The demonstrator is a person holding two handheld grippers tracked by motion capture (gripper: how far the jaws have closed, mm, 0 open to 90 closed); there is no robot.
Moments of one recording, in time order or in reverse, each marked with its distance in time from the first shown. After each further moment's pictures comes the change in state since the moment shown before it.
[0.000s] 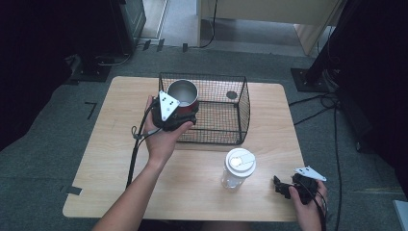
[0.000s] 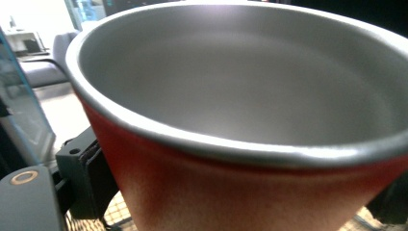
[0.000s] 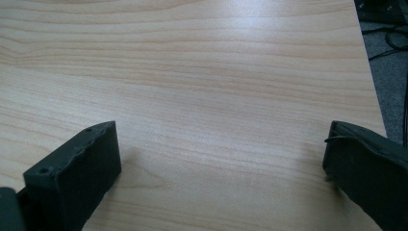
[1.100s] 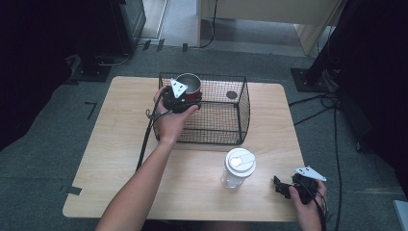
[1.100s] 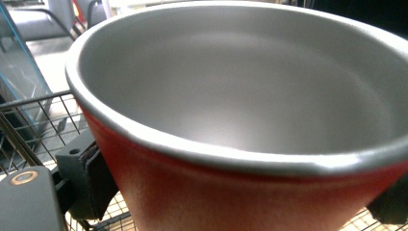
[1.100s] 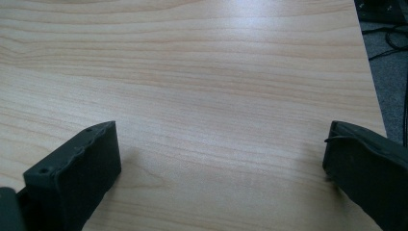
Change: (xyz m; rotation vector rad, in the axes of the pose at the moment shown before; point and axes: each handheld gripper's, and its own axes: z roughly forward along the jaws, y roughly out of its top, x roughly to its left) left arm 0.023 -0.030 0.091 0.165 0.021 -0.068; right arm 0.000 0.000 0.000 0.001 0.000 0.001
